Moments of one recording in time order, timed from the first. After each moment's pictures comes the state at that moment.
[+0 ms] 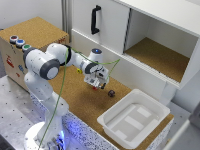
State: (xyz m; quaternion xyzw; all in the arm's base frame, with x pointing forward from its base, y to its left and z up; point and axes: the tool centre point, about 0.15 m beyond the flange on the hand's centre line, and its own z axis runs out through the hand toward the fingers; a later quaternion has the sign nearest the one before) arm 0.404 -0.017 0.217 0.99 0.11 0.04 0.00
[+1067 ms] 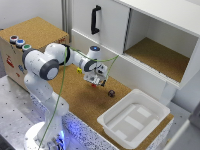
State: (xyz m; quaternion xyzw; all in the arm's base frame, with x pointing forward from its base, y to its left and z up) arm 0.412 -0.005 0.240 0.99 0.13 0.06 0.01
